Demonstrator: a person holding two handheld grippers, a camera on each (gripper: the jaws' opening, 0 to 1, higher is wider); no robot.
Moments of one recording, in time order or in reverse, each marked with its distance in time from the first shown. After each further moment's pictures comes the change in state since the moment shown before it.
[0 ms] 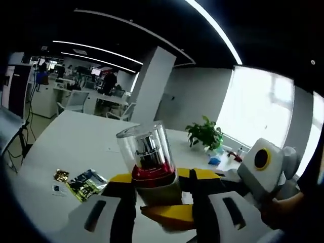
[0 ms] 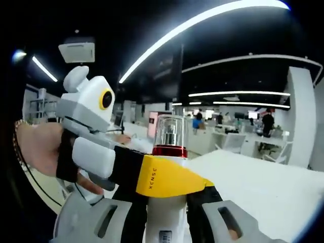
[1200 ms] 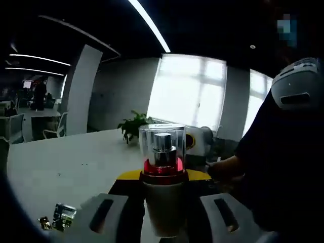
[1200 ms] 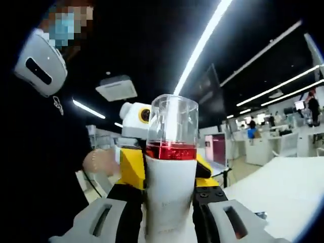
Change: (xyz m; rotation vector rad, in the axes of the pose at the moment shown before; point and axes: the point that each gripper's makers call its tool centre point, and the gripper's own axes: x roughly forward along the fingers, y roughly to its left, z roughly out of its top) left arm -0.052 -0.104 0.042 0.268 0.122 -0.694; right arm -0.049 0.062 0.074 0.215 -0.195 0.615
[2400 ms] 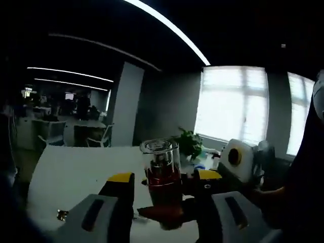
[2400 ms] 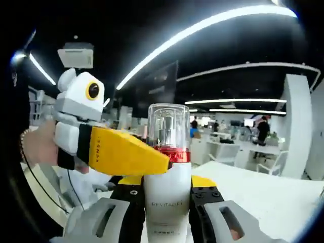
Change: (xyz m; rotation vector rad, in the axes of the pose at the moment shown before) left arm -0.009 0.071 0.030 -0.104 -0.218 0.564; right arm -0.021 -0.094 0.015 -0.292 0.153 -0.700
